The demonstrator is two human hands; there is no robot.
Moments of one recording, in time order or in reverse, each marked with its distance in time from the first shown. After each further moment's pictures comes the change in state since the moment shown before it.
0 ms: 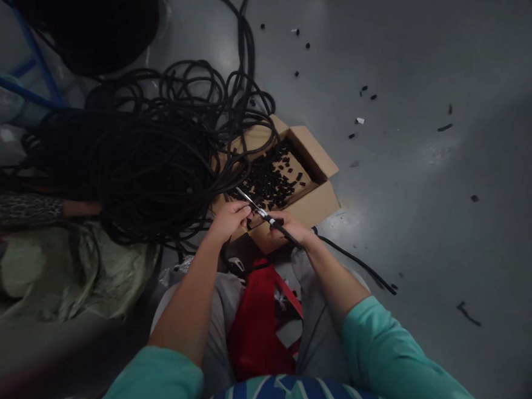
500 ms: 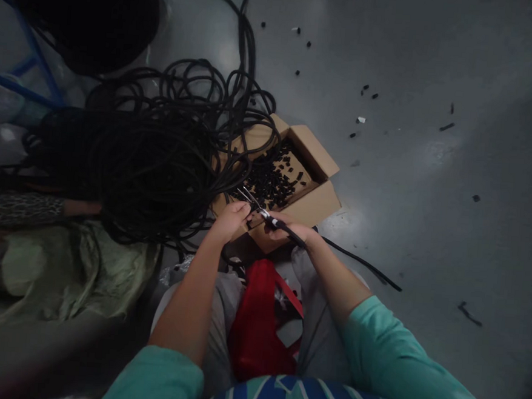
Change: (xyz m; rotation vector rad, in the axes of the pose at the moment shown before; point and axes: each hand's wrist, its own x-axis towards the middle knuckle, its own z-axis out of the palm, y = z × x) left_hand -0.006 0.014 0.005 -0.178 -0.036 -0.112; right_hand -0.008 -0.009 -0.001 0.226 -0.173 0.093
